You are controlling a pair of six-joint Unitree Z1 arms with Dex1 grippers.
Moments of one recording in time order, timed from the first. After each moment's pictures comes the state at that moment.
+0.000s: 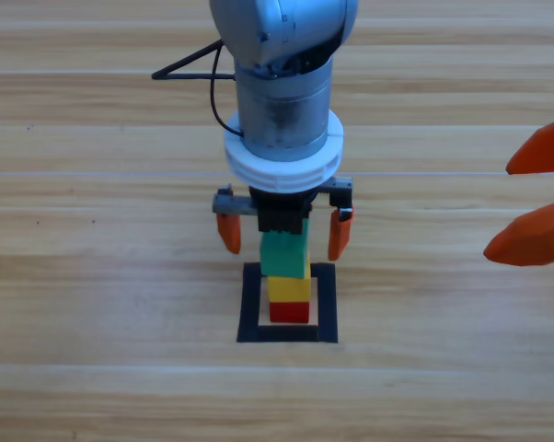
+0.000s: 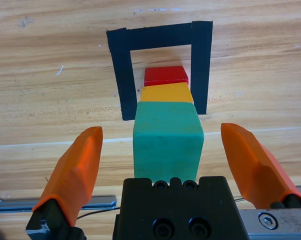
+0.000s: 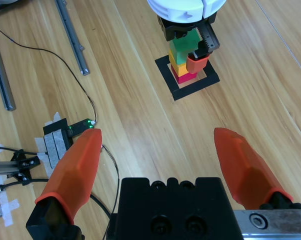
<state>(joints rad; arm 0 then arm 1) -0.89 2.31 -2.19 1.41 0.05 -0.89 0.78 1.38 -1.13 0.62 0.38 -0.21</state>
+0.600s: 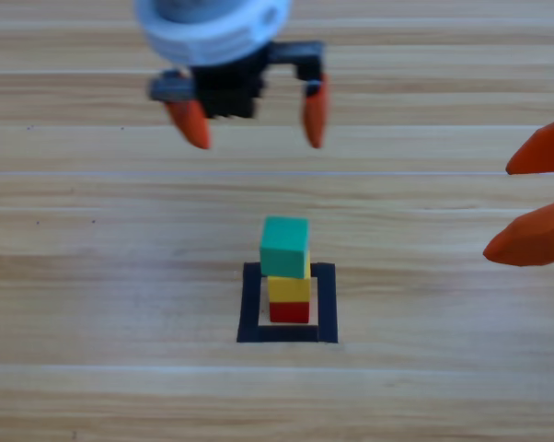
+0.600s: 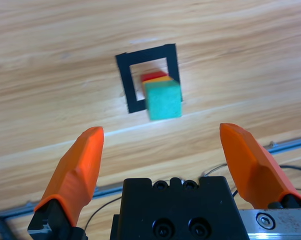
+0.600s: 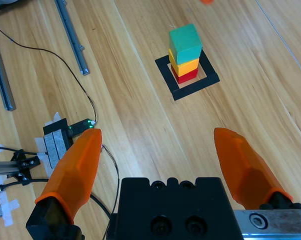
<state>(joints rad) -0.86 2.05 -2.18 1.41 0.07 -0.78 0.78 1.38 -1.13 0.62 0.38 -0.21</state>
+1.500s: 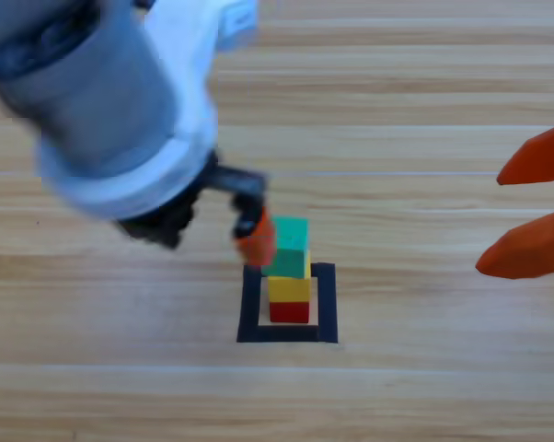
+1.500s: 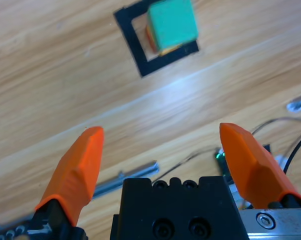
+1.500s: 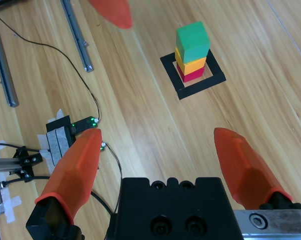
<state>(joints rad) -1.04 1.75 -1.59 1.07 0.17 -0.71 0.80 1.39 -1.13 0.62 0.38 -0.21</state>
